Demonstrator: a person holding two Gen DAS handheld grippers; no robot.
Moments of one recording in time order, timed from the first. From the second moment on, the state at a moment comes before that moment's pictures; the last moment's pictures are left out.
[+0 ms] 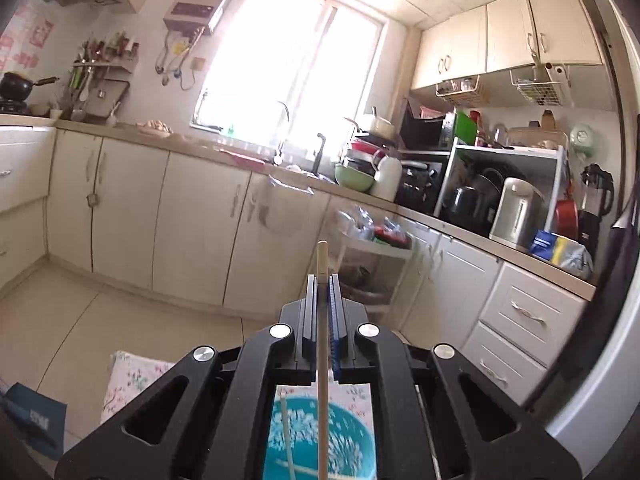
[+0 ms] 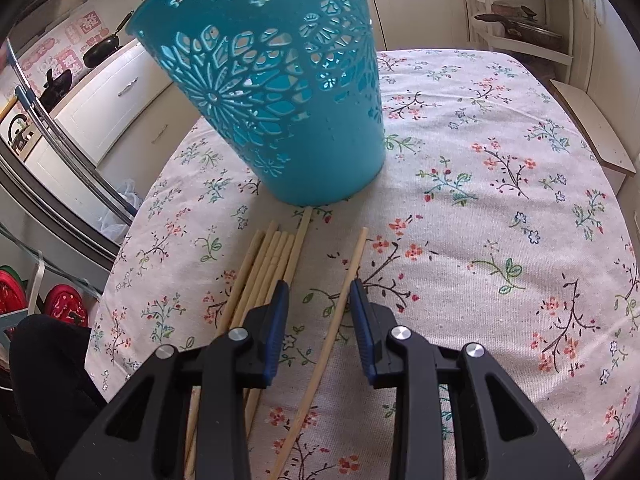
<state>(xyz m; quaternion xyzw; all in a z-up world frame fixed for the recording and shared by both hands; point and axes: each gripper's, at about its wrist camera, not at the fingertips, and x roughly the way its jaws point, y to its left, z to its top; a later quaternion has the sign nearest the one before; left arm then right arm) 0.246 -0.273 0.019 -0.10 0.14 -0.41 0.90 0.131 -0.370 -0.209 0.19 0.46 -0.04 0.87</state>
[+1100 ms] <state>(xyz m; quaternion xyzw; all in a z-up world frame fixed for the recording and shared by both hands) 0.253 -0.162 -0.112 -0.05 0.30 -0.27 0.91 0.136 -0.351 -0.208 0.09 0.47 -0.08 0.87</state>
